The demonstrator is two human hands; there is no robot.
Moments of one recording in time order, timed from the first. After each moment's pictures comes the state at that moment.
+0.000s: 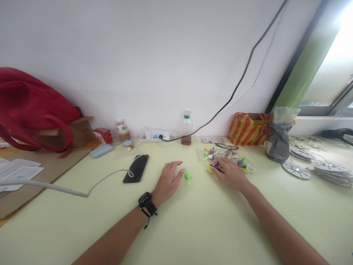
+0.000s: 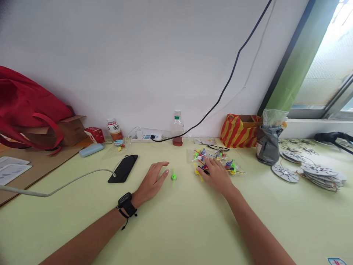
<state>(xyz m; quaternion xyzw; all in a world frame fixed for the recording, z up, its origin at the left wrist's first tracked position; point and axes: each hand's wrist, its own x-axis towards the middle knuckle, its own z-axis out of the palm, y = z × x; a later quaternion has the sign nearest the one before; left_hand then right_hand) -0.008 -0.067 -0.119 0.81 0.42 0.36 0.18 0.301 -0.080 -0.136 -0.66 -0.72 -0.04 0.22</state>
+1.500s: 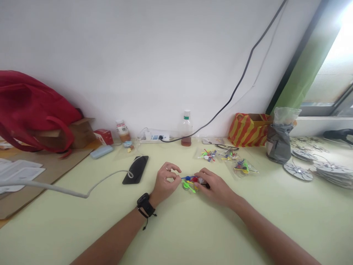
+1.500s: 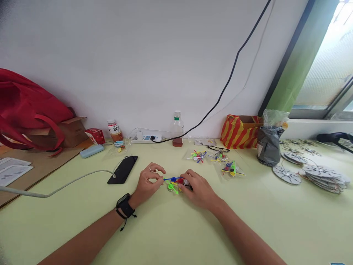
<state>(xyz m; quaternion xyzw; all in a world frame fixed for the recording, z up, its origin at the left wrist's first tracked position) -0.008 -0.068 -0.110 0.79 0.36 0.46 0.16 0.233 -0.112 -0.116 -0.47 -0.82 0.14 0.30</state>
